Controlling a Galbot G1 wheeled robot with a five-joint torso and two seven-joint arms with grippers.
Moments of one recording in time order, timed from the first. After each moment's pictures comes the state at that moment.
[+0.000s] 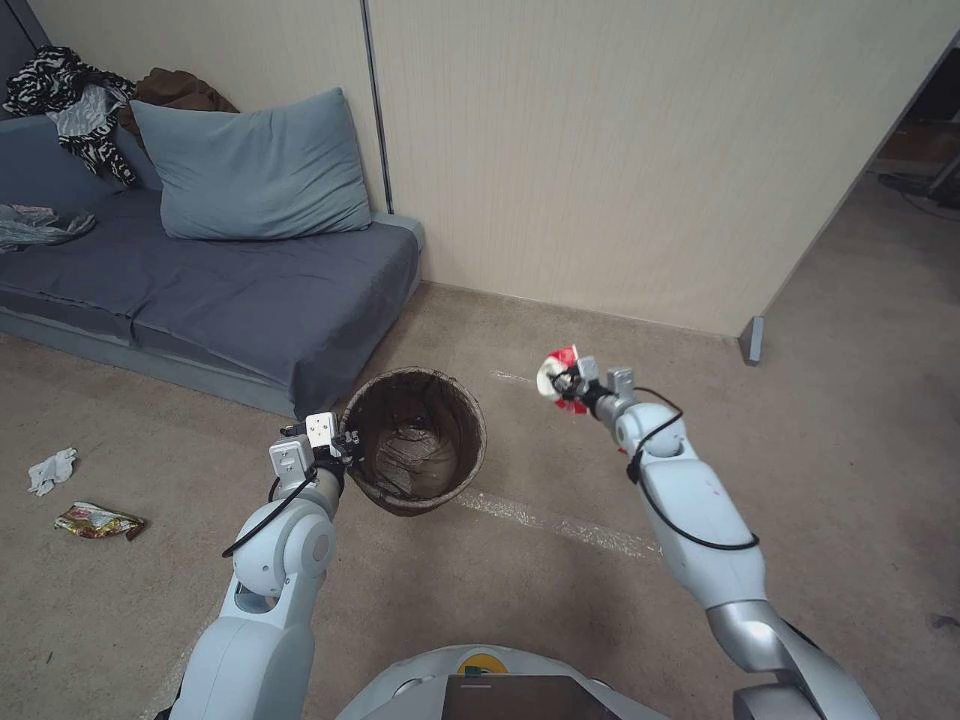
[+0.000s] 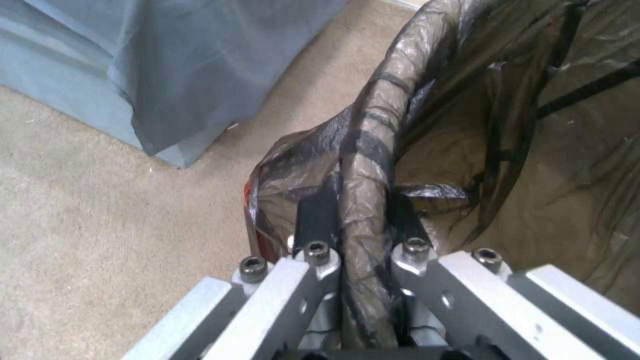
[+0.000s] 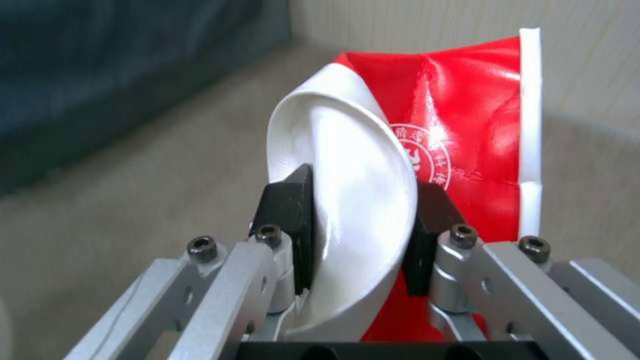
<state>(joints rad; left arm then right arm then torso) 1.36 -1.44 -0.51 -2.18 -0.45 0.74 -0.35 -0.81 1.25 0.42 1.46 0.26 -0.44 -0.30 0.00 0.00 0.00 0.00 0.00</state>
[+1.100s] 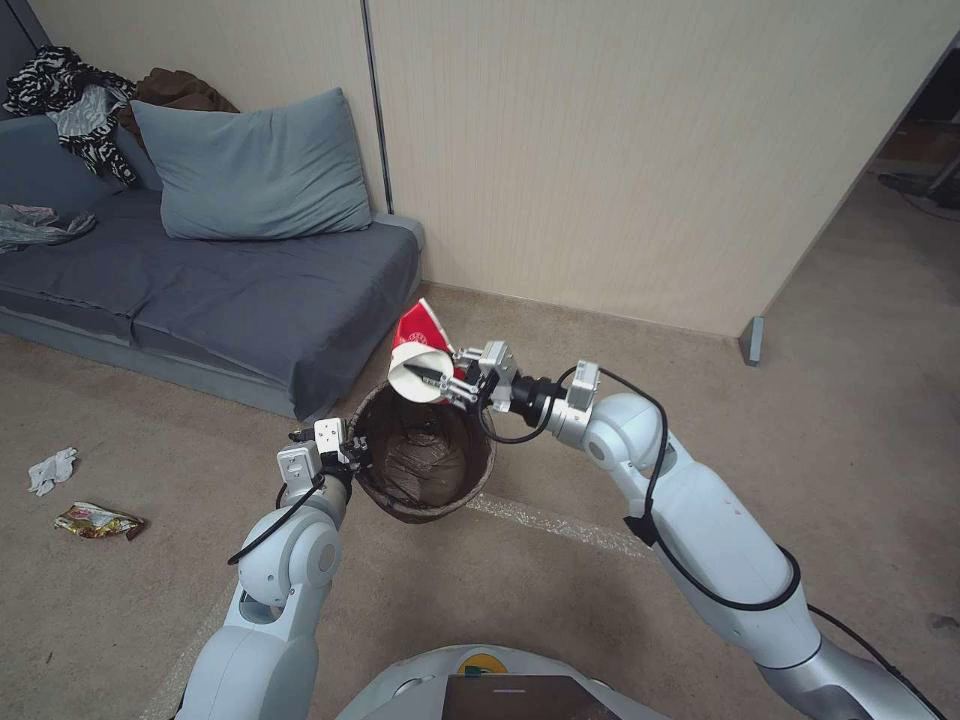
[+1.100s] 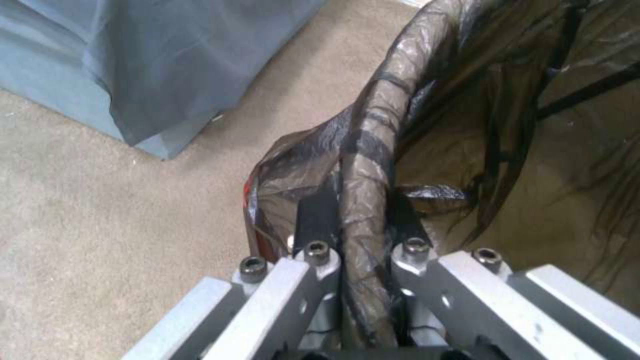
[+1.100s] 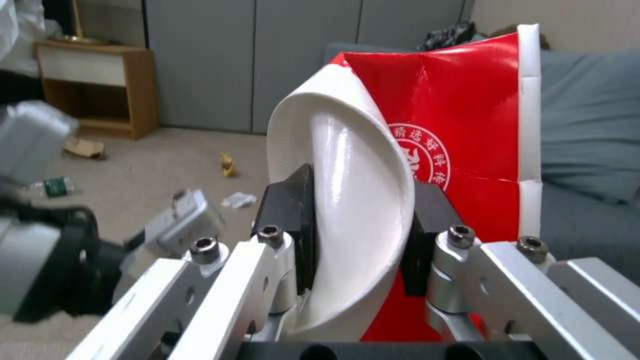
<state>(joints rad) 1.39 -1.44 -0.48 -2.20 -0.45 0.74 -0.35 -0.83 1.12 0.07 1.91 0.44 -0.21 -0.64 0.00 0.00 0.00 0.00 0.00</state>
